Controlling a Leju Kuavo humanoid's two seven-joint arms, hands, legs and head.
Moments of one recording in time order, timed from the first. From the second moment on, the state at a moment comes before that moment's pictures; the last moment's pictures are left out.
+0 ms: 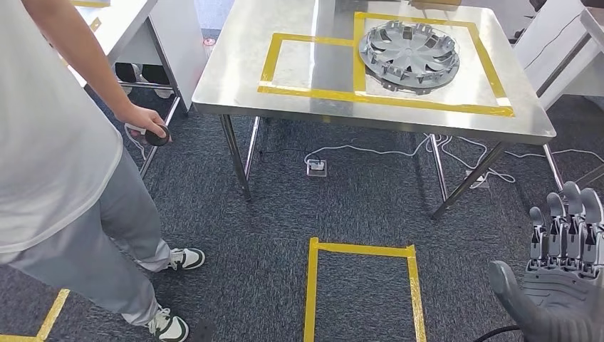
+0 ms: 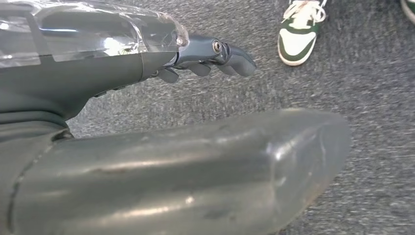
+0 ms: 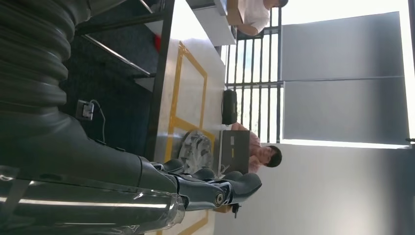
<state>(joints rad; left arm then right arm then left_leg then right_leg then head) -0.10 -0.03 -0.83 -0.23 0.56 0.68 -0.21 0.18 -0.46 0.36 -2.42 -0.22 -0.69 -0.12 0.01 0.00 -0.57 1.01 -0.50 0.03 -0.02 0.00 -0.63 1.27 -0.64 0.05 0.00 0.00</state>
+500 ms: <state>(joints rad) -0.10 -0.04 -0.83 -0.23 0.55 0.69 -0.20 0.18 -0.47 0.34 -2.42 -0.23 -0.68 -0.13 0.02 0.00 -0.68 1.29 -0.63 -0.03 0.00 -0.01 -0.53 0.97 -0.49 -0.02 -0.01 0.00</state>
